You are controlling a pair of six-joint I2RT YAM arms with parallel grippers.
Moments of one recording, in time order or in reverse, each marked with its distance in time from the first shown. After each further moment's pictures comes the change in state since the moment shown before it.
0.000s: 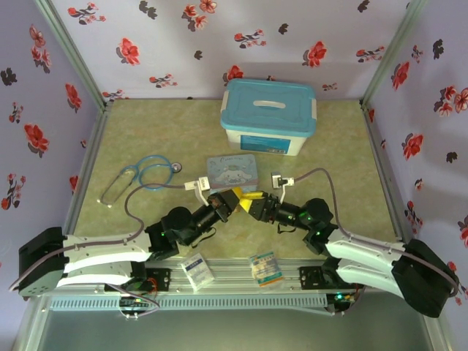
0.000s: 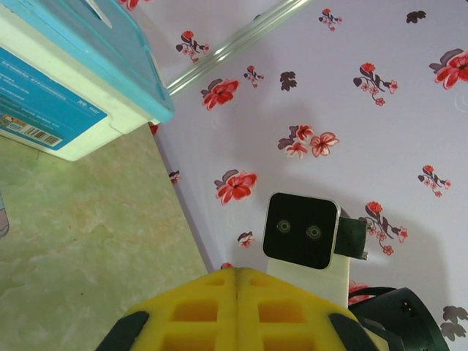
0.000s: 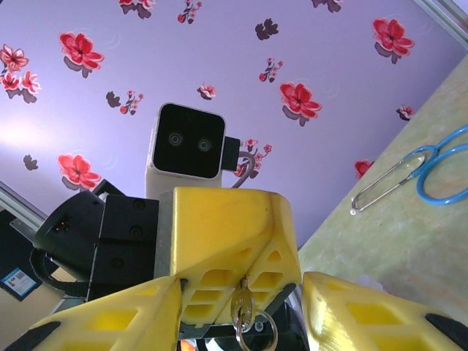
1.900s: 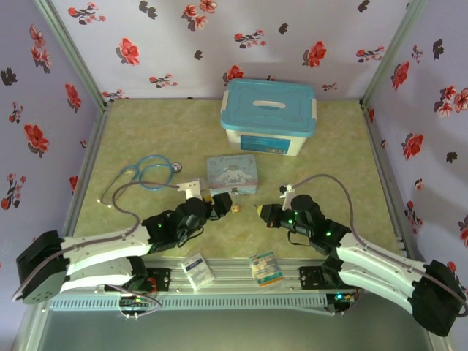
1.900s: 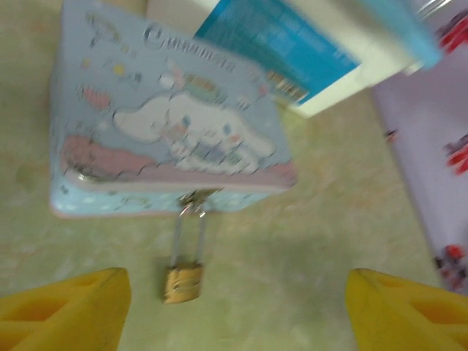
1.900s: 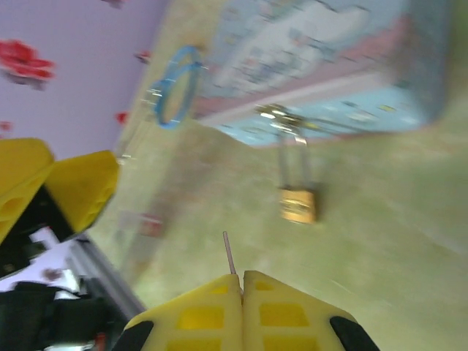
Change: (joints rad) left arm 0.162 0.046 0.042 -0.615 -0.023 -0.009; right arm -0.039 -0.177 0.063 -0.998 0.351 -0.151
